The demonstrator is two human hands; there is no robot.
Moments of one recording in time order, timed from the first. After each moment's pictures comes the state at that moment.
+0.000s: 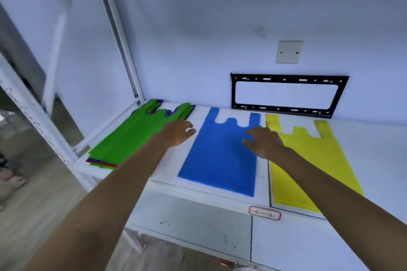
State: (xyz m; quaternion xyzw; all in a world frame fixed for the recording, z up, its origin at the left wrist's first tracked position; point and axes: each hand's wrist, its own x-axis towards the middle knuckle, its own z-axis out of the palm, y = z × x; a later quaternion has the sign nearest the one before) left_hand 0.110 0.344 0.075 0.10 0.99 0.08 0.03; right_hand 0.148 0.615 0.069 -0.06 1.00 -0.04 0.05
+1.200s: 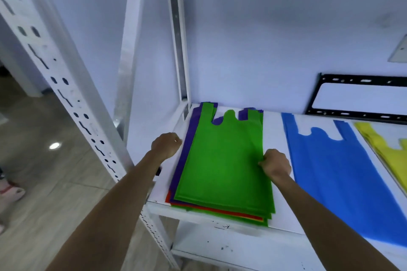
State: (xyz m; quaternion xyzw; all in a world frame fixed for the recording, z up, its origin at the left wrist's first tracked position) left_hand -0.049 -0.025 -0.008 -0.03 0.98 0.17 0.07; right_hand 0.015 0.282 -0.023 0.22 0.95 -0.21 0.03
